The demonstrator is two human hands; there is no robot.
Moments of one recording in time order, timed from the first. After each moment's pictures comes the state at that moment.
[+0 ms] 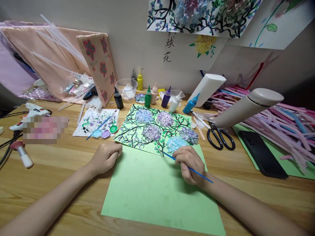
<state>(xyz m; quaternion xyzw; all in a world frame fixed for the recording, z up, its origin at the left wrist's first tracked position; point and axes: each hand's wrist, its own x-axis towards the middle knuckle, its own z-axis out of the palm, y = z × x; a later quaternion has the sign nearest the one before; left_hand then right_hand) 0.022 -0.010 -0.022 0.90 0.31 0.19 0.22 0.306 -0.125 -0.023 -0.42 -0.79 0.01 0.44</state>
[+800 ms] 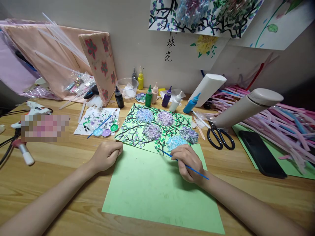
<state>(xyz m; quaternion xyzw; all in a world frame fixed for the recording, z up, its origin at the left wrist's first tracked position) 0.021 -0.008 -0.023 0.90 0.31 0.18 0.22 0.303 -0.123 -0.021 -0.42 -0.80 0.00 0.43</state>
